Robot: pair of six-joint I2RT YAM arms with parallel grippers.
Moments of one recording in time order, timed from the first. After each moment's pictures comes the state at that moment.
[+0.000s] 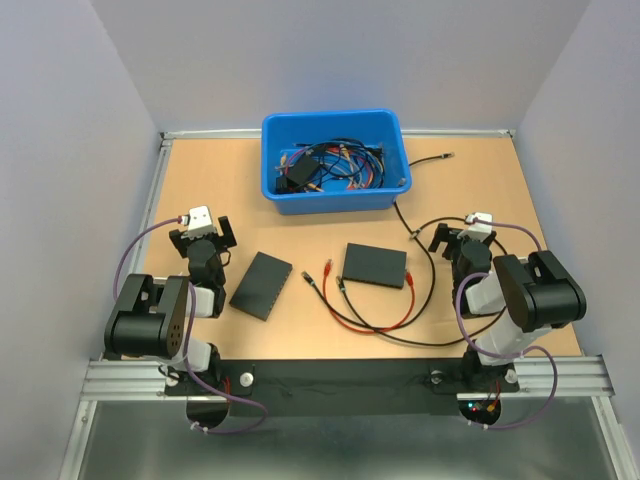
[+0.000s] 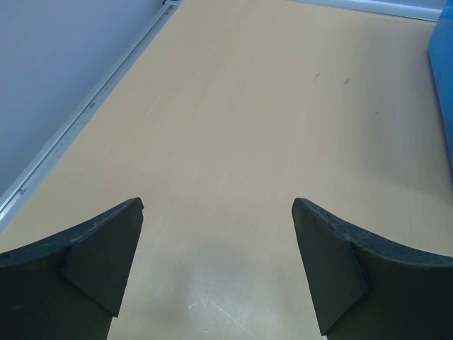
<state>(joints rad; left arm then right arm) -0.09 1.47 0.20 1.17 -0.39 -0.04 0.10 1.62 0.20 1.27 0.28 0.10</state>
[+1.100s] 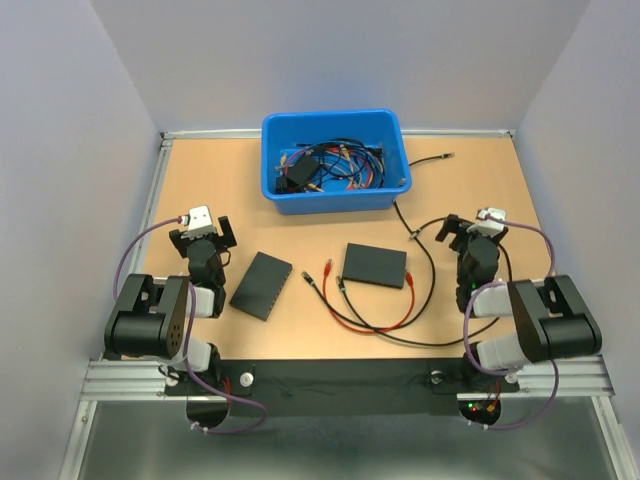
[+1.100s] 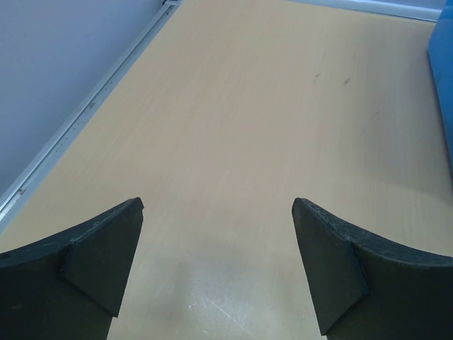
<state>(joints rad) -0.09 1.47 0.20 1.17 -0.39 -0.04 0.10 1.48 0.20 1.22 0.36 0.12</state>
